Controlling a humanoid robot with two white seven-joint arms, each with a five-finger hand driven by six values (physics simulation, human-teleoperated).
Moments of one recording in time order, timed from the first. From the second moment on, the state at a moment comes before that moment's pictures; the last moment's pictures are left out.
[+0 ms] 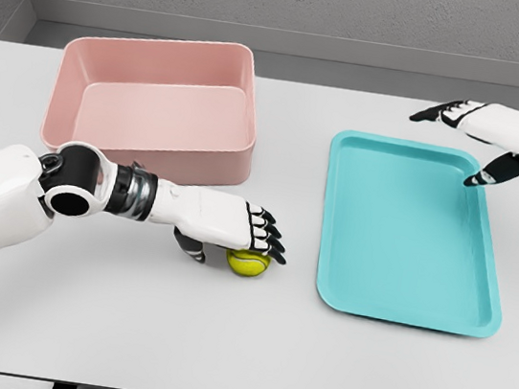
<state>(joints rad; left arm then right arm) -0.76 0.58 -1.00 -1.52 -0.45 -0.61 -0.54 -0.84 -0.90 0.78 -1.21 0.11 -0.61 0.49</state>
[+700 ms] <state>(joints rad) -0.75 0.59 -1.00 -1.53 -0.45 -0.61 -0.54 -0.84 -0.90 0.80 -1.24 0.11 -0.61 0.49</state>
